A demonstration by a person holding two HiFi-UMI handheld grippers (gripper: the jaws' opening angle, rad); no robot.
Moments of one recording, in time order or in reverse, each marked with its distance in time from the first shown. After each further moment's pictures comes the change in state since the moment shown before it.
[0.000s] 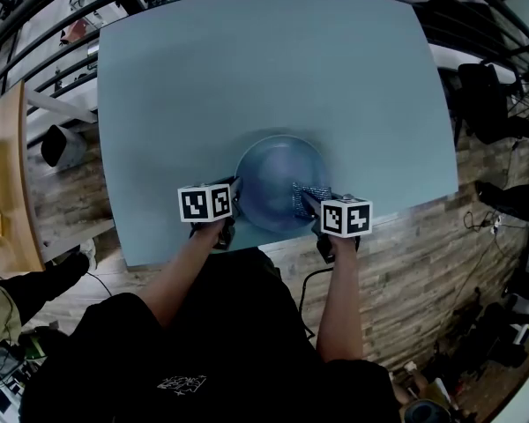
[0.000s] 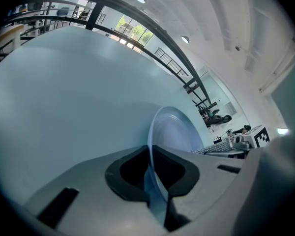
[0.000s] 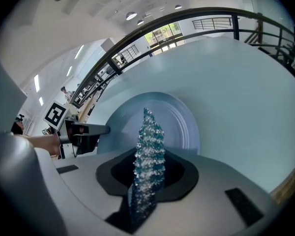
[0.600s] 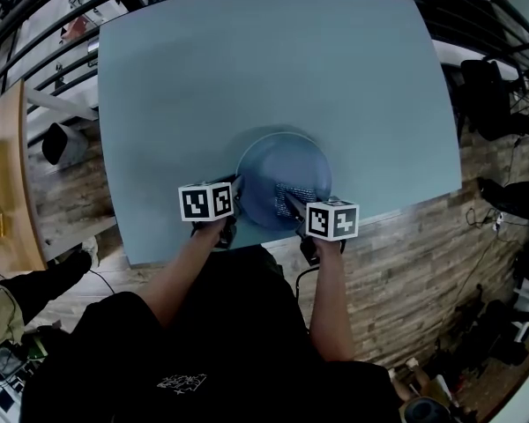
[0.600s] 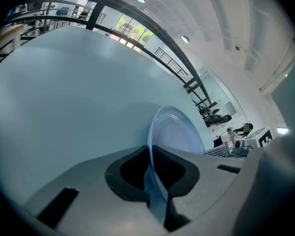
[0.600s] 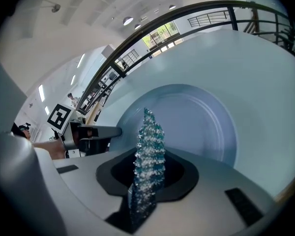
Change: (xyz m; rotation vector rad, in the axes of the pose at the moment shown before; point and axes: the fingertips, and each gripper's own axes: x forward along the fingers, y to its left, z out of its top) left arm -0.002 0.004 -0.002 0.001 0.004 -0.001; right arm 0.026 0.046 -0.007 0.064 -0.041 0.090
